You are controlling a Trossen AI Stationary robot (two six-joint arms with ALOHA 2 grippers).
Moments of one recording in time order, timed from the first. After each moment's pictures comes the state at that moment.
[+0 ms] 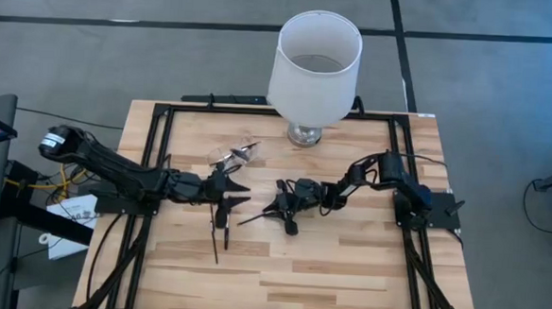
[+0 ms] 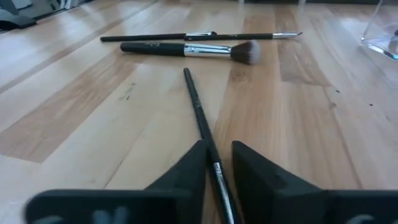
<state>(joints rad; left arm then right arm) -0.27 1.17 0.46 0.45 -0.34 -0.15 0.00 2.27 0.80 1.04 -0.27 -0.13</state>
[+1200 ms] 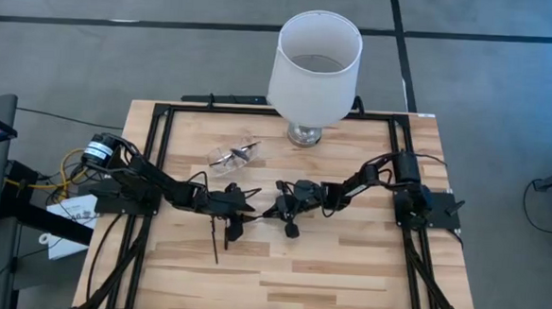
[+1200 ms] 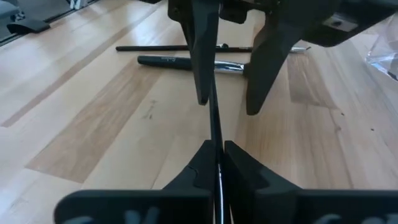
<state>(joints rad) -0.25 1.64 0.46 0.59 -0.21 -0.40 0.04 2.09 0.82 0.87 -0.23 -0.14</state>
